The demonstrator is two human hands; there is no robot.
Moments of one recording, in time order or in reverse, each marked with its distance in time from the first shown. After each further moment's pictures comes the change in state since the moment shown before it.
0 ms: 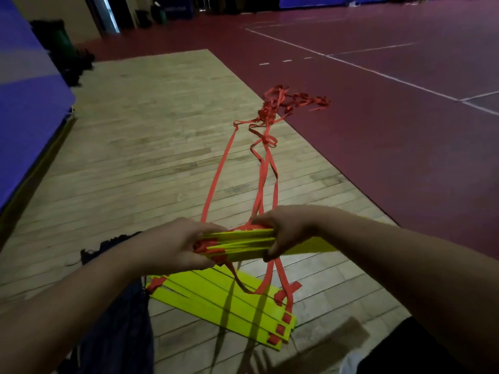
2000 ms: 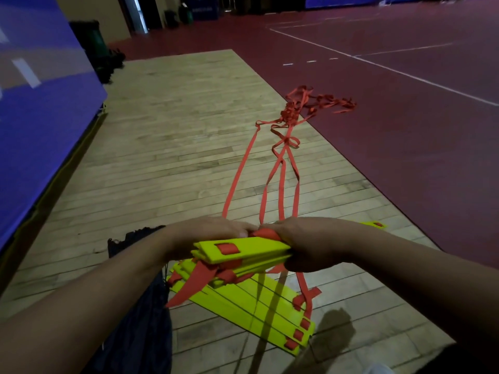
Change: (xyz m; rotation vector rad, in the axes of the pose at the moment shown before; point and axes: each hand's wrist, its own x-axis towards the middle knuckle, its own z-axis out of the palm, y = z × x) left_hand 0.014 -0.022 -0.002 -0.506 -0.175 -0.110; right_hand -0.026 -0.050 -0.003 -0.094 0.086 -0.255
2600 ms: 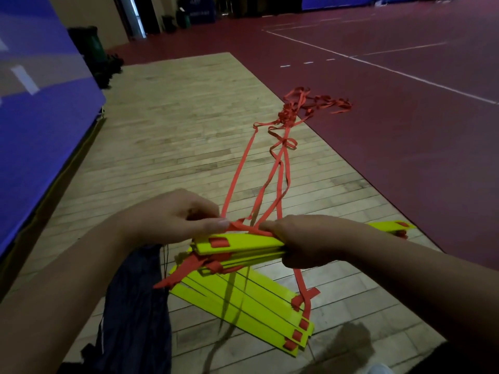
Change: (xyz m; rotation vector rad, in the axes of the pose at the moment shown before) left_hand -0.044 0.039 -0.025 0.501 0.214 0.234; right_hand -0.002 0.002 0.000 -0.050 0.016 0.105
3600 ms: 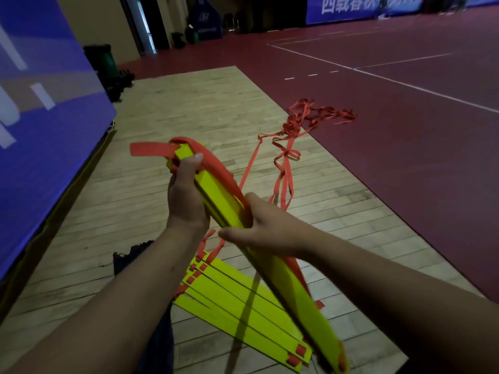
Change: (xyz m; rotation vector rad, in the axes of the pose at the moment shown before) left_hand 0.060 0.027 0.025 -1.273 1.124 -0.055; right_hand 0.022 -0.042 -0.020 0.638 0.335 0.088
